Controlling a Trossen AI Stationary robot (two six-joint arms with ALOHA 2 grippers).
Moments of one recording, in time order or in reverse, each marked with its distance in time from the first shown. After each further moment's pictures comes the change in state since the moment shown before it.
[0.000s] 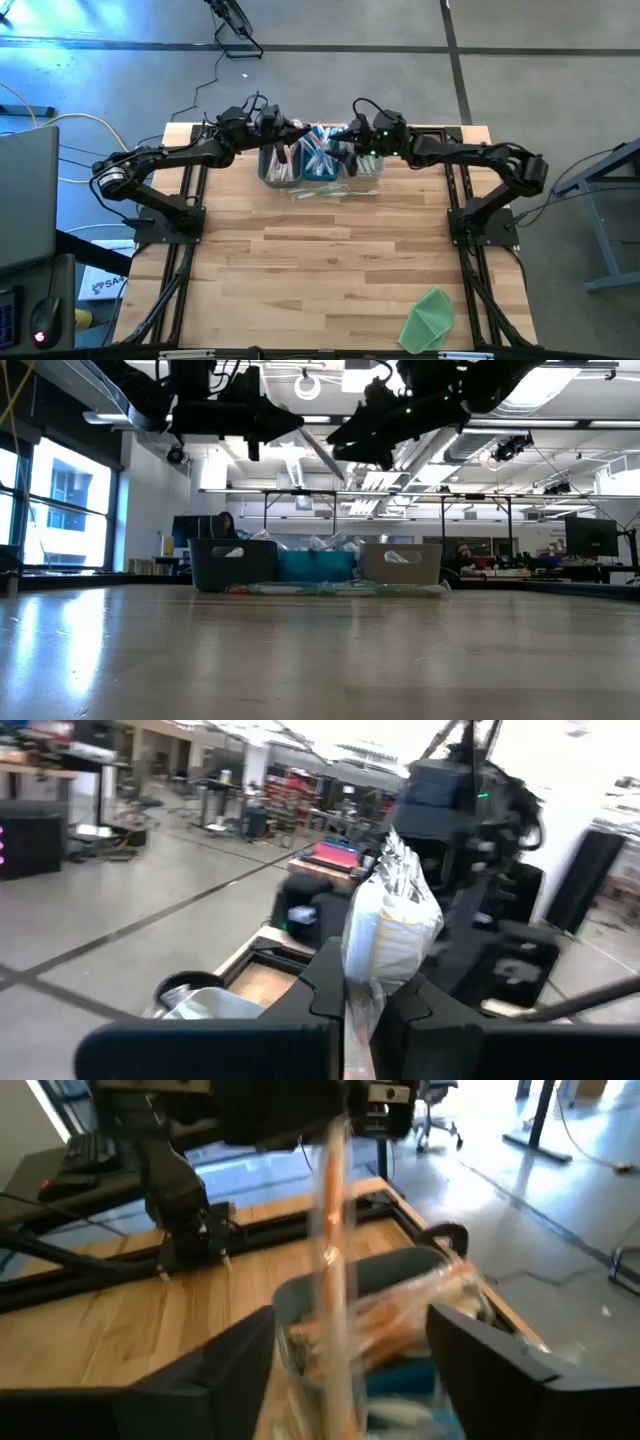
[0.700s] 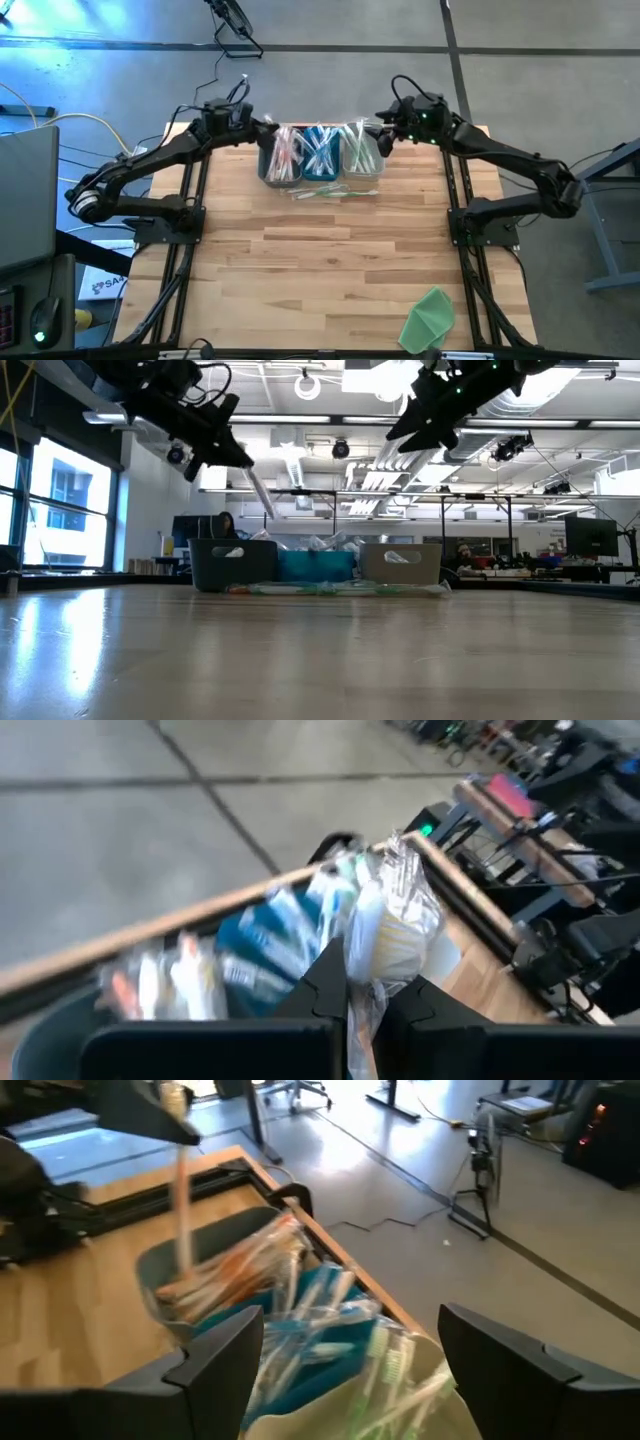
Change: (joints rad) left arm 0.149 -0.266 -0.001 -0.722 -0.185 -0.194; right arm -0.162 -0.324 0.000 -0.468 0.180 -0.055
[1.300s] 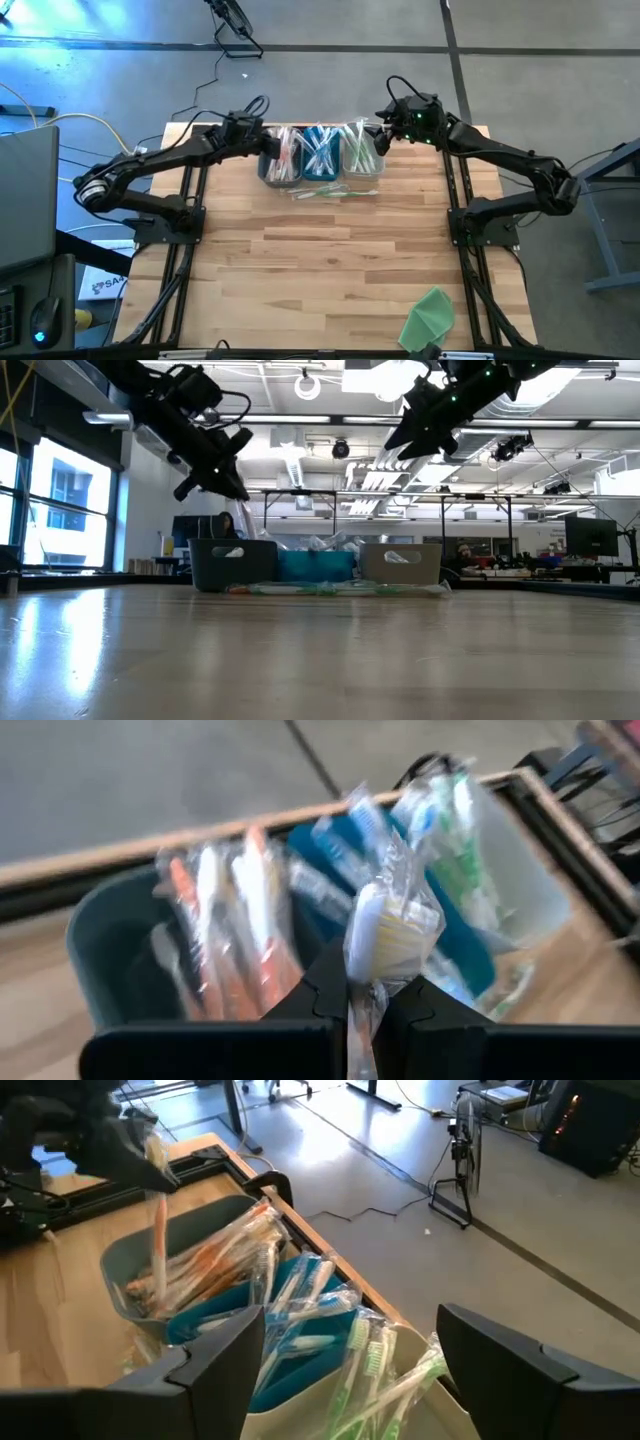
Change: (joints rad) left arm -0.110 0.094 0.000 -0.138 -0.240 -0.075; right arm -0.001 0.037 0.000 0.008 0.057 -0.003
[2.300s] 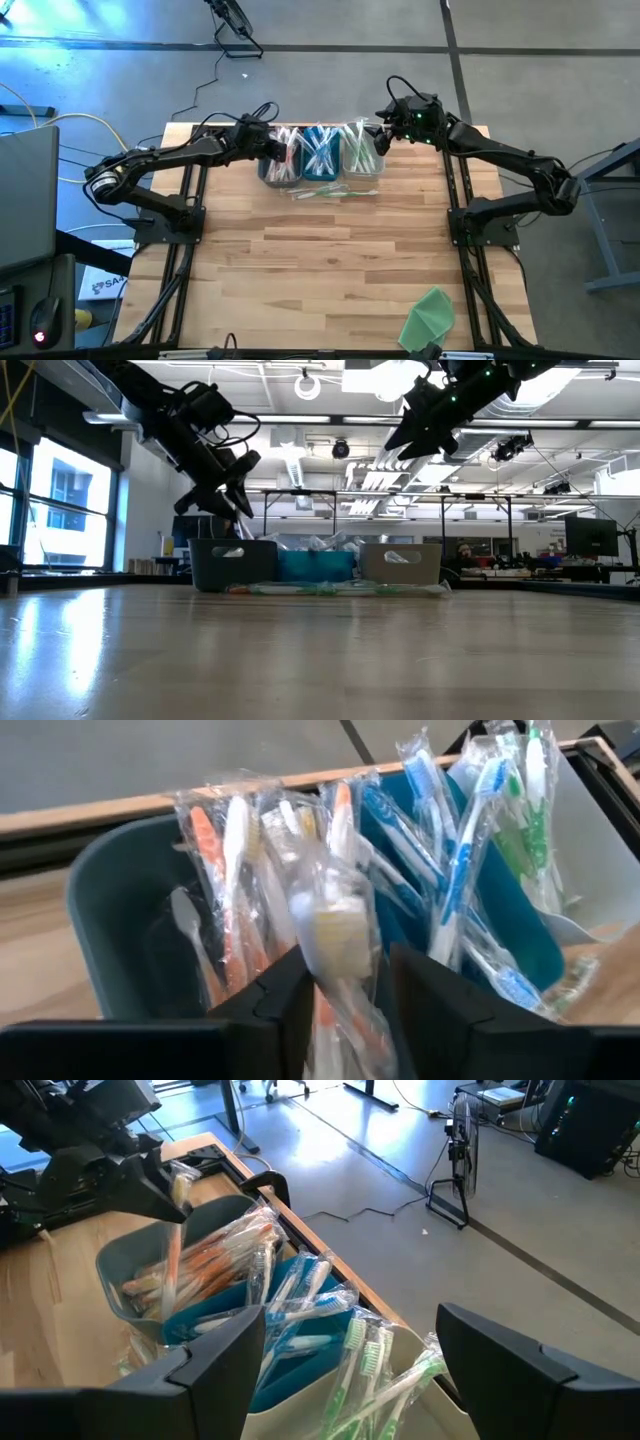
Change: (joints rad) left arm -0.021 0.109 0.000 0.000 -0.063 -0.043; right arm 0.000 0.000 0.000 0.000 0.007 -0.003
